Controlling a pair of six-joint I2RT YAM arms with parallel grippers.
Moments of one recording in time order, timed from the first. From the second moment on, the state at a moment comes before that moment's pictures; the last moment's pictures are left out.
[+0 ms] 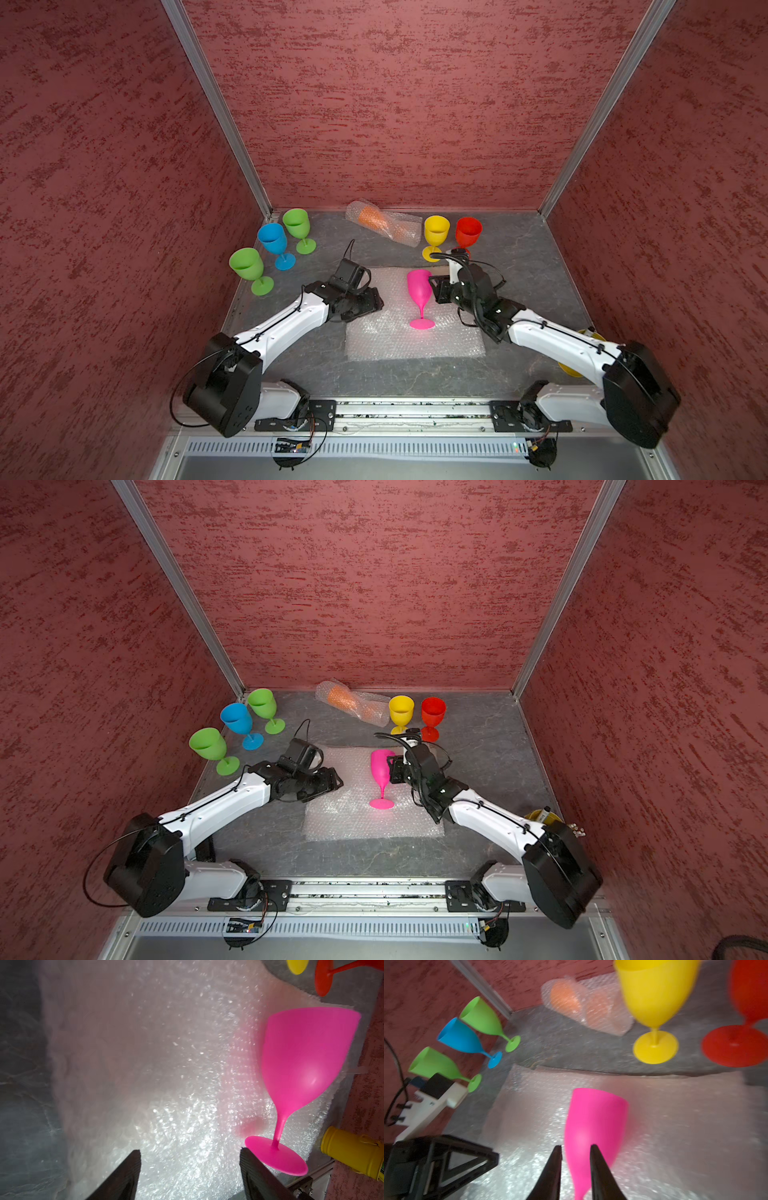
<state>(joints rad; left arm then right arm) -0.48 1.36 0.84 -0.55 0.22 -0.77 0.64 1.26 0.68 0.08 0.08 0.58</state>
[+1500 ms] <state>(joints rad) -0.48 1.13 0.99 -0.70 0.02 -0.51 0.64 1.89 1.54 -0.73 0.01 0.63</state>
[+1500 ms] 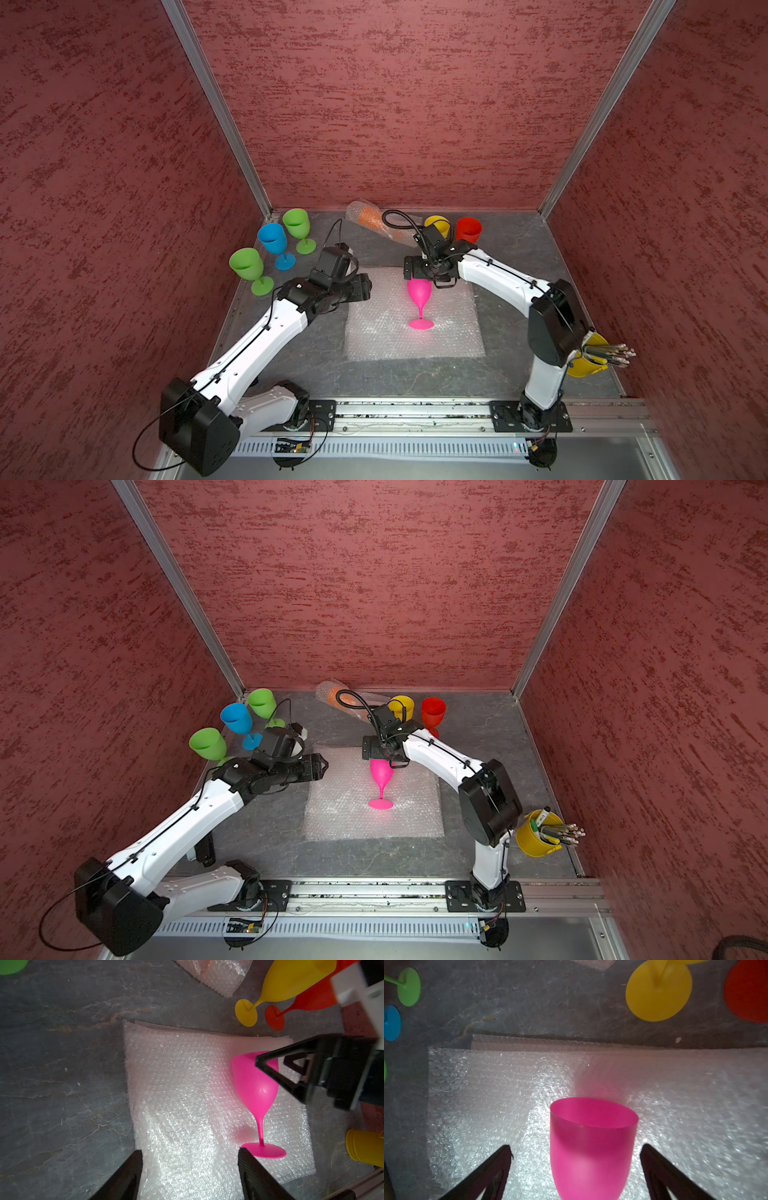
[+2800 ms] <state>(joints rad) -0.46 1.08 0.98 -0.67 0.03 -0.52 0.63 1.27 1.05 -0.15 0.26 0.43</state>
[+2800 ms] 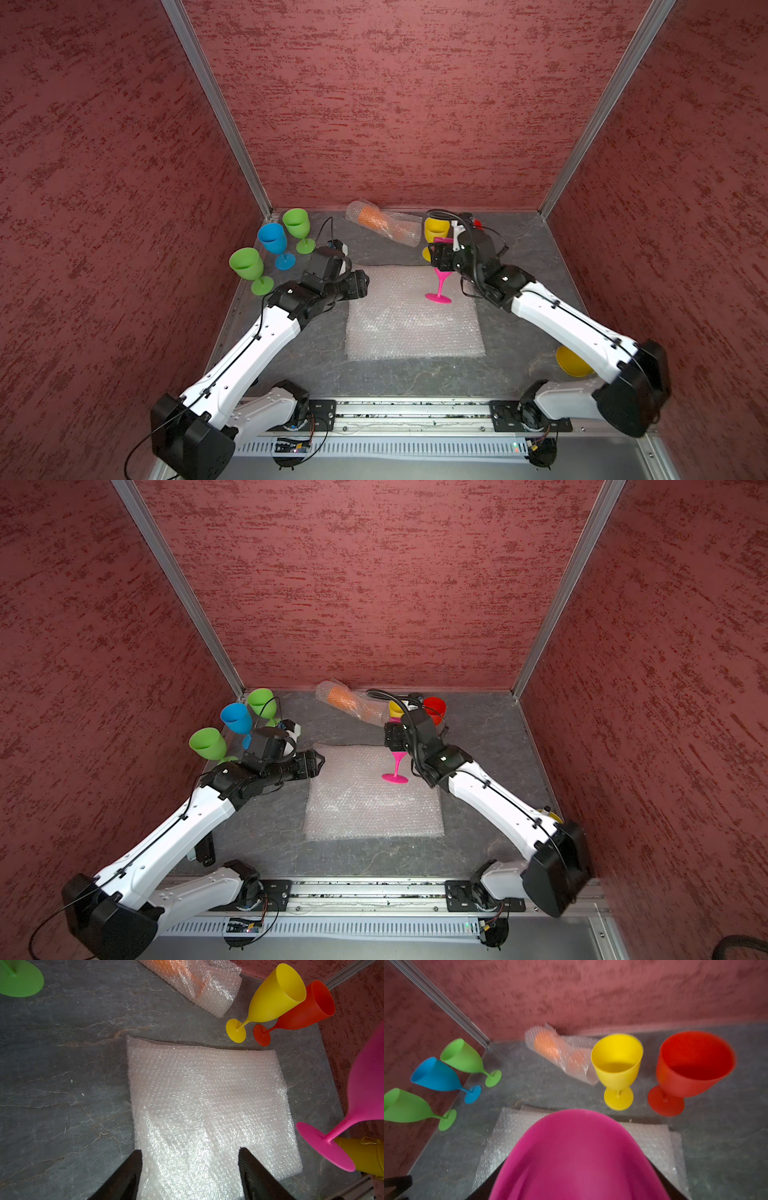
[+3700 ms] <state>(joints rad) -0.44 1.14 0.98 -0.63 0.10 -0.54 0.20 1.57 0.42 1.27 0.50 -0.01</state>
